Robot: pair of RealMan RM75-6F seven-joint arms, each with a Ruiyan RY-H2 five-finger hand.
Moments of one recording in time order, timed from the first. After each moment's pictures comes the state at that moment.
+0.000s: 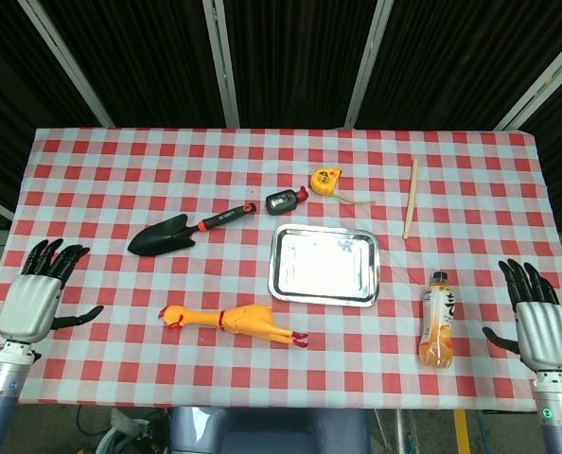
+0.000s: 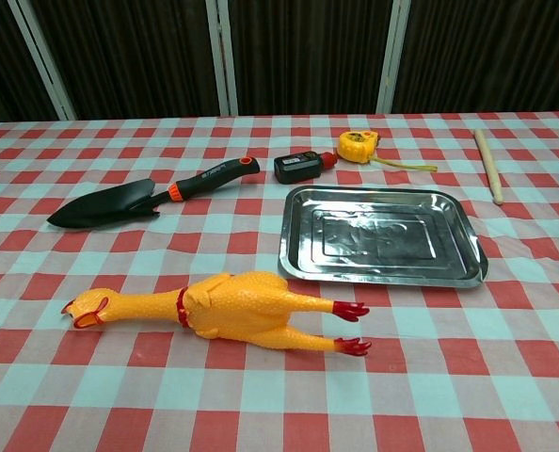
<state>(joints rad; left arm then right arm) -0.25 -1.20 -0.08 -1.66 1.51 1.39 0.19 0.11 -1.18 0.10 -1.58 -1.44 1.46 -0.13</state>
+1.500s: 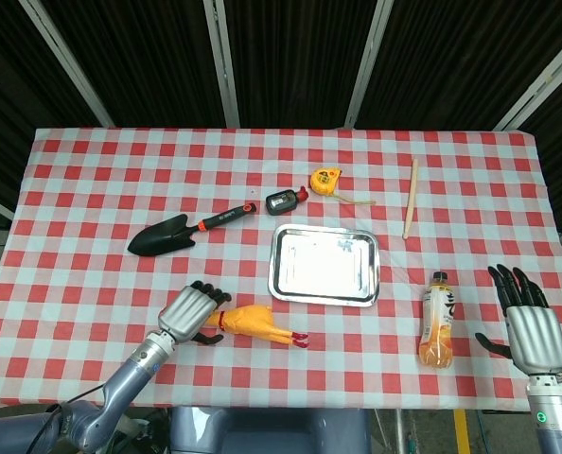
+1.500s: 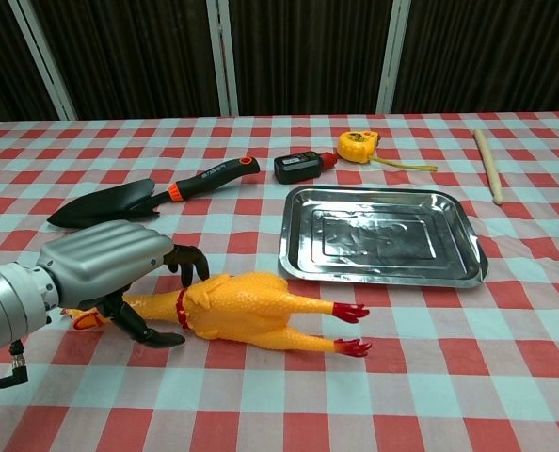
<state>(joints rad) -0.57 -1.66 -0.06 -1.48 1.37 0.96 0.48 0.11 -1.17 0.08 -1.60 -1.45 1.45 -0.15</state>
